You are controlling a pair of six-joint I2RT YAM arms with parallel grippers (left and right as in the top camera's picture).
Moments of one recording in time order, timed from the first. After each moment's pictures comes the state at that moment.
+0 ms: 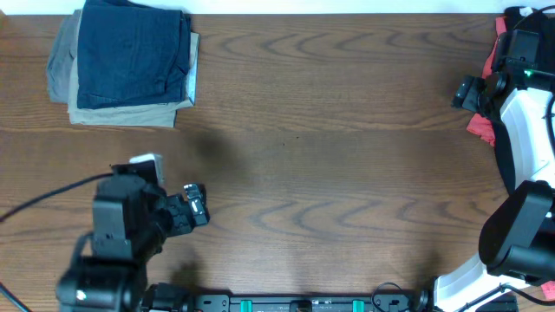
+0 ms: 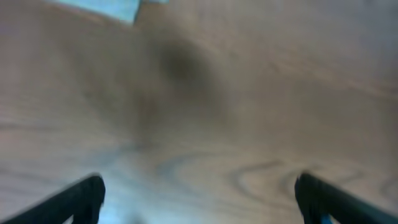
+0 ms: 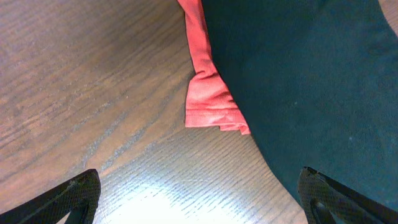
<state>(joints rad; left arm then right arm) -0.12 0.65 0.88 -1.00 0.08 -0.36 -0.23 1.82 1.49 -0.82 0.27 0.22</state>
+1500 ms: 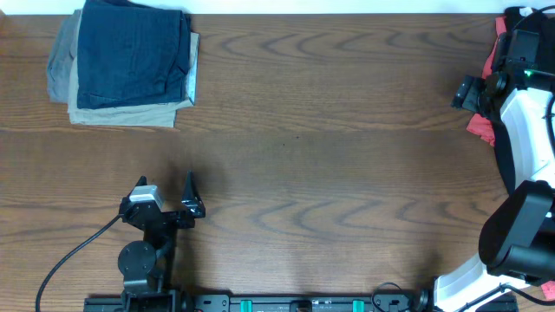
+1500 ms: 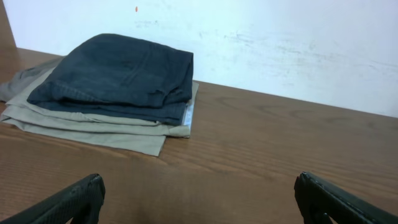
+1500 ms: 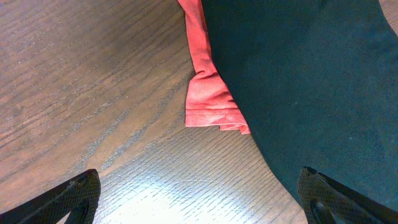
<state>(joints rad) 0.05 0.01 0.02 -0.11 0.06 -0.20 -0.23 1.82 1.49 -0.82 0.27 0.22</state>
